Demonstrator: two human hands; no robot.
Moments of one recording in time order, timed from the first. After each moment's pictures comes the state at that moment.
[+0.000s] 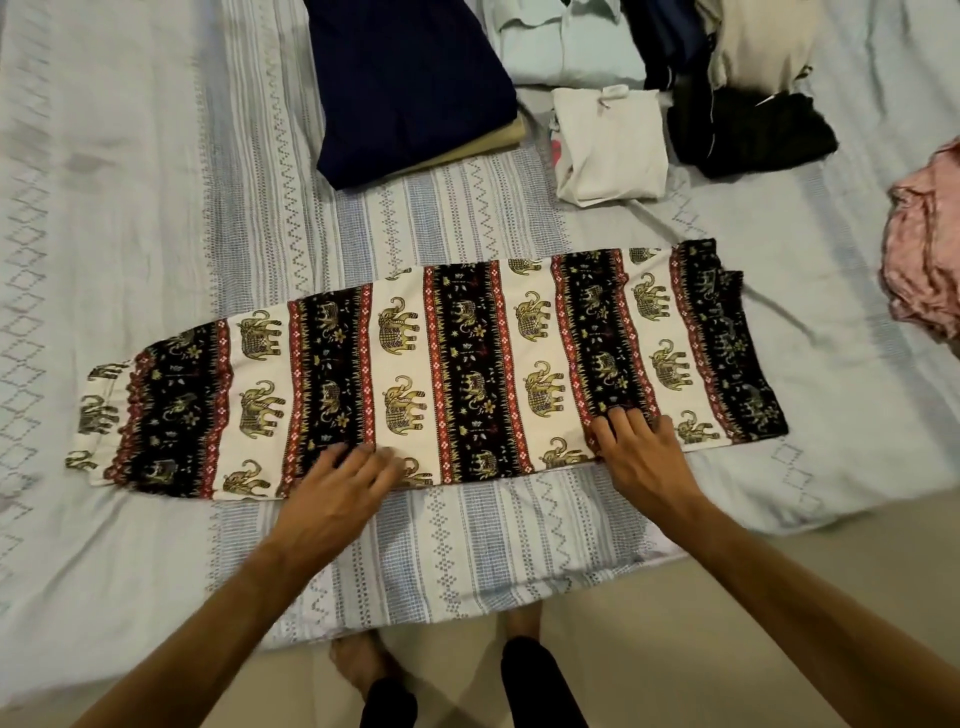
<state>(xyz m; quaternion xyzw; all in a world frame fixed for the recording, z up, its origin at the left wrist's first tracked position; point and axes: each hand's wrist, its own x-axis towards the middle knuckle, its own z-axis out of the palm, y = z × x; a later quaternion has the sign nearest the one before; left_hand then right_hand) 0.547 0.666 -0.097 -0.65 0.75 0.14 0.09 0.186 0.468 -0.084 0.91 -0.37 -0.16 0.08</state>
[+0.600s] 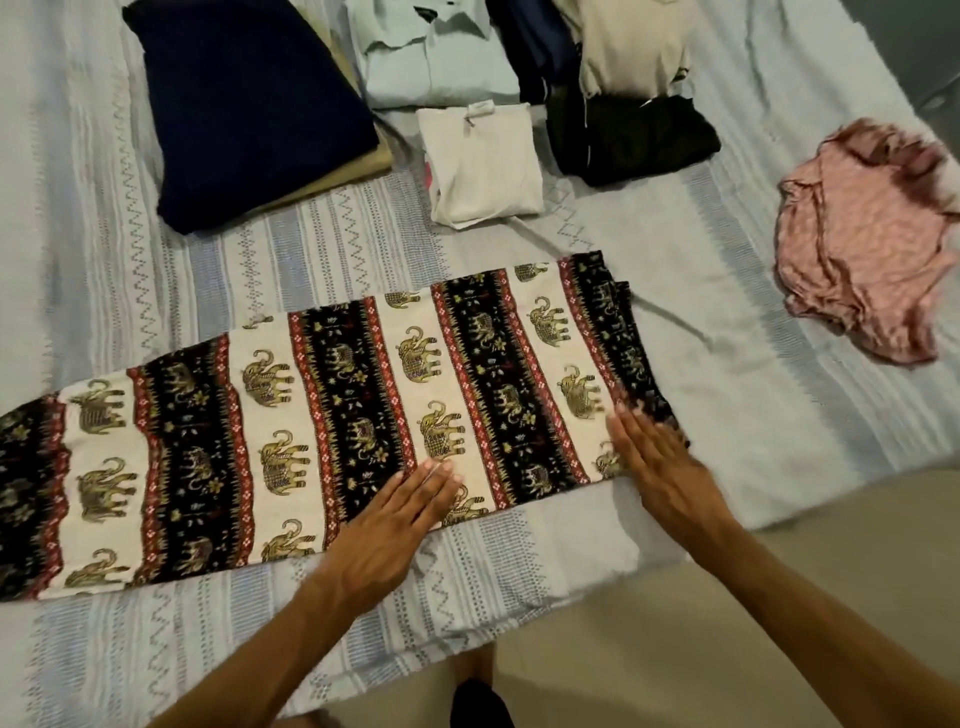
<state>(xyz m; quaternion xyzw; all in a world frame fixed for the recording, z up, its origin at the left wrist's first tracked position) 0.375 0.564 -0.117 -0.59 0.76 0.26 0.04 0.002 0.395 -0.119 0.90 -0.42 -0.08 -0.04</state>
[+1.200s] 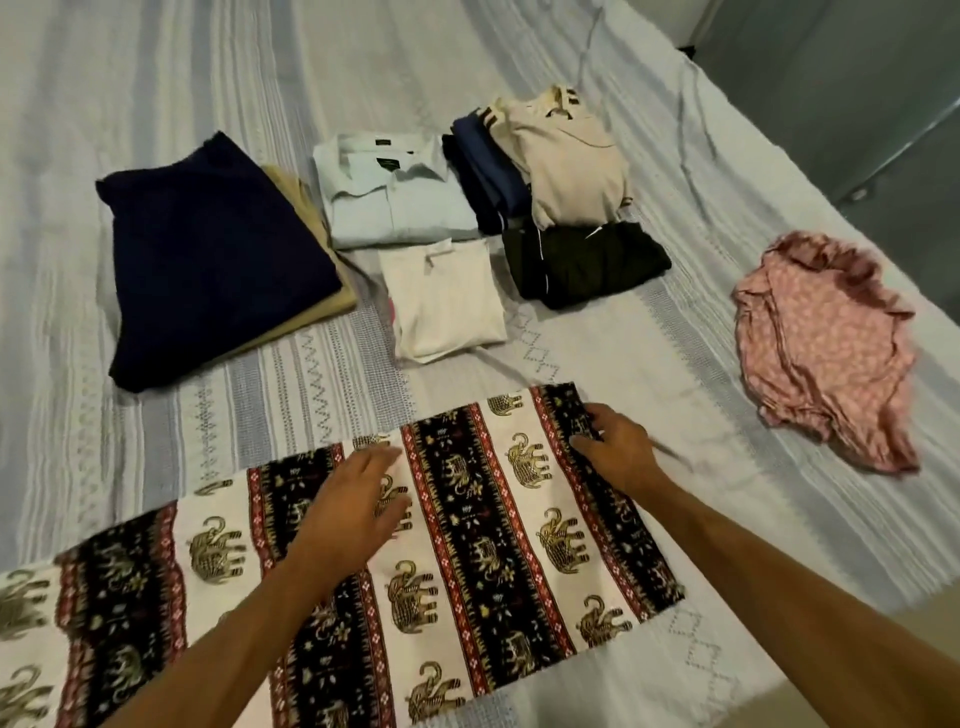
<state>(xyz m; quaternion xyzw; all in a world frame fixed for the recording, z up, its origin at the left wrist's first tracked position) 0.432 0.364 -0.093 -0.71 0.65 0.26 -0.10 0.103 0.207 -0.070 0.66 -0.66 0.07 -0.36</state>
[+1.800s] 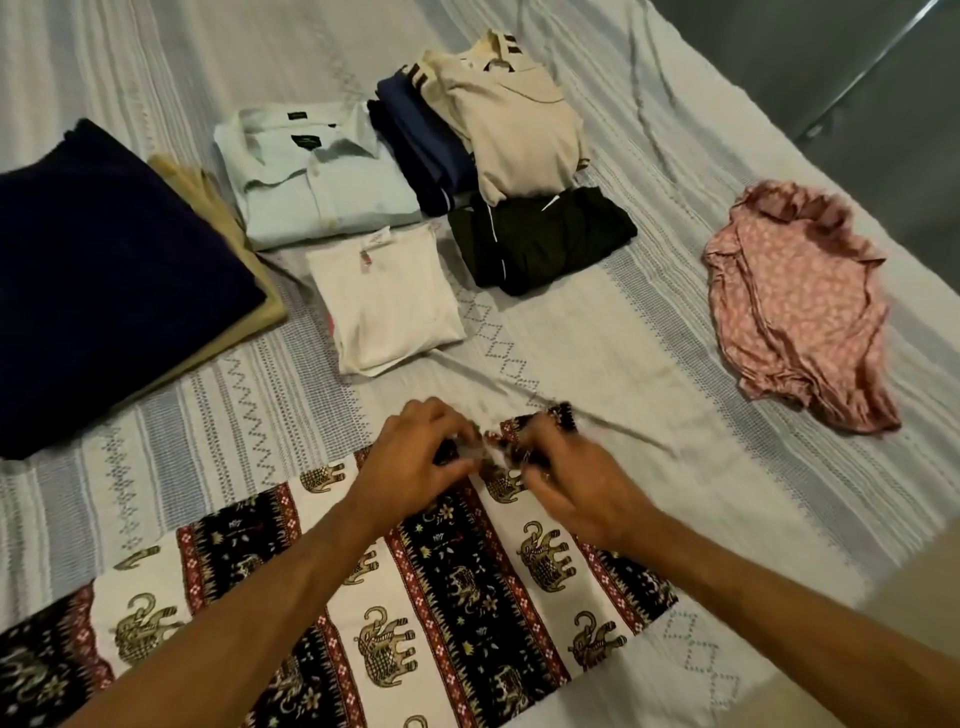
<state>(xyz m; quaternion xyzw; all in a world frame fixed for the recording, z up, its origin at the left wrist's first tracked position) 0.362 0.239 -0.093 -0.59 0.74 0.29 -0.17 0.116 0.237 -0.040 0.82 -0.46 0.11 -0.33</state>
